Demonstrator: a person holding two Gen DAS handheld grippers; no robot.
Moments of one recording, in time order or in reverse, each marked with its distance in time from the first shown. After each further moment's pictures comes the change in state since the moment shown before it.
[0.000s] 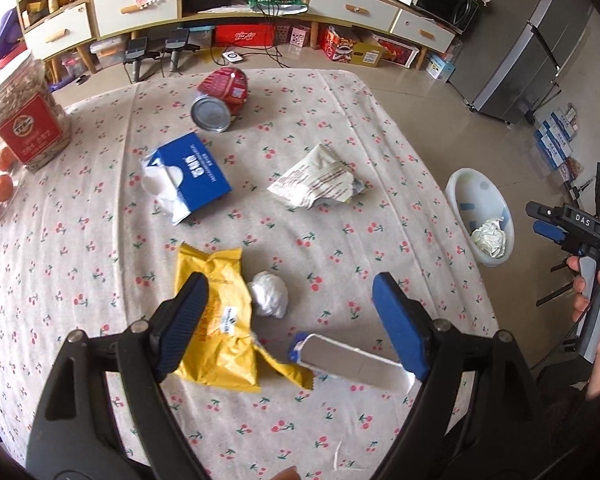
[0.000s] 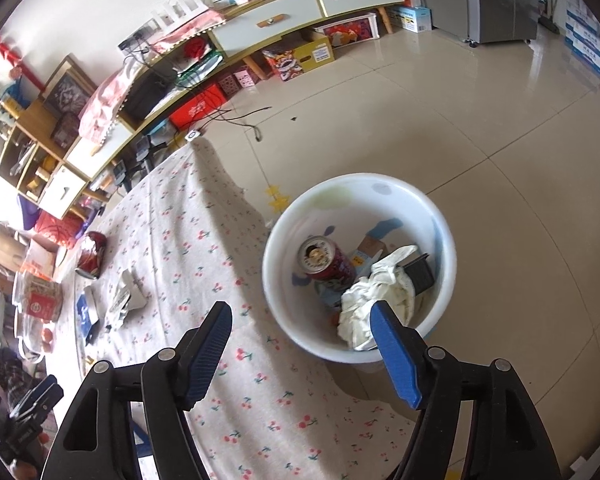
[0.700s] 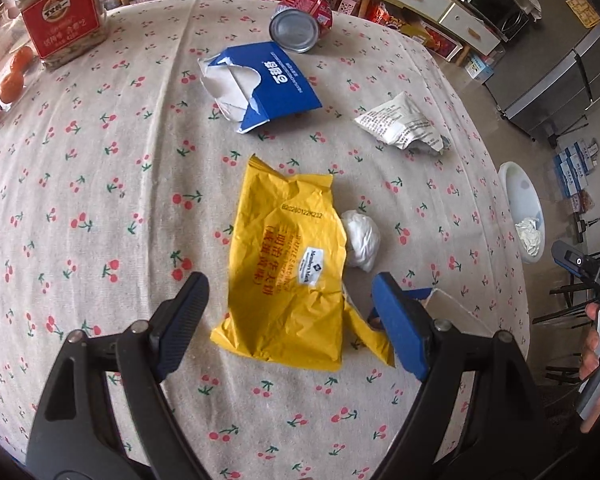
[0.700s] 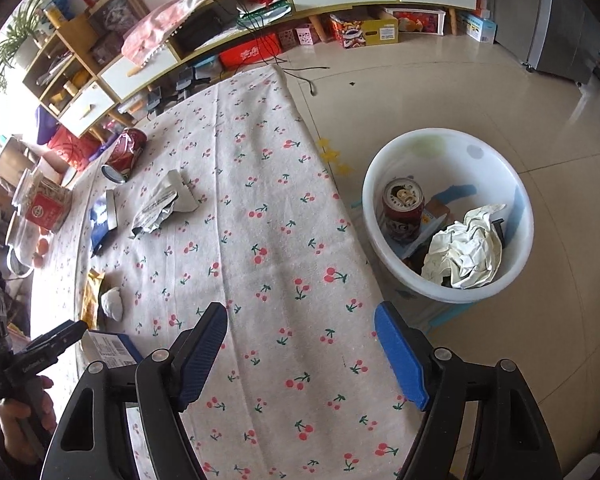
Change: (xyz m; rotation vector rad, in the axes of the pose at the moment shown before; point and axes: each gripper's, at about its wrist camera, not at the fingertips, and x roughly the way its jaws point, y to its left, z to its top) left arm 0.045 0.056 -0.038 -0.156 0.109 0.006; right arm 0.023 0.085 -0.064 -0.222 0.104 -0.015
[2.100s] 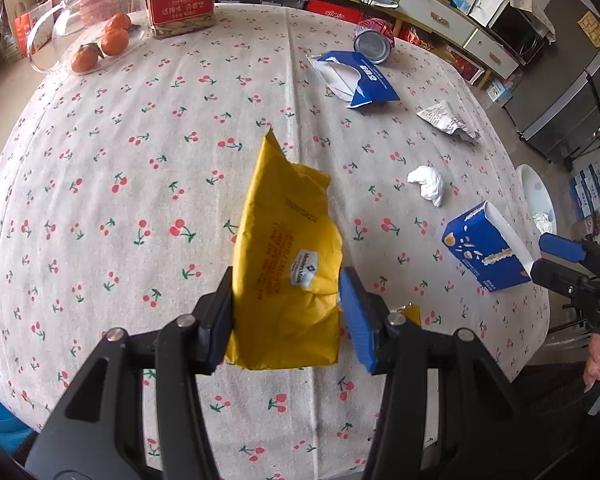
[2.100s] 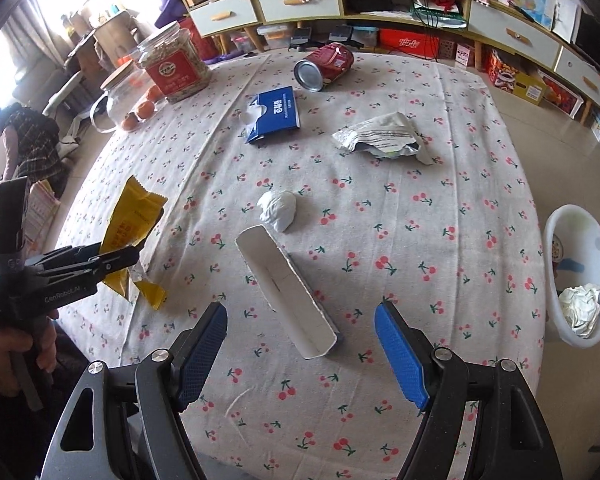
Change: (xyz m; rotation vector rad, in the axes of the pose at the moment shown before) left arm -0.057 0.068 -0.070 -0.060 -0.082 0.069; right arm 0.010 0.171 -0.069 -0.463 0.070 0.148
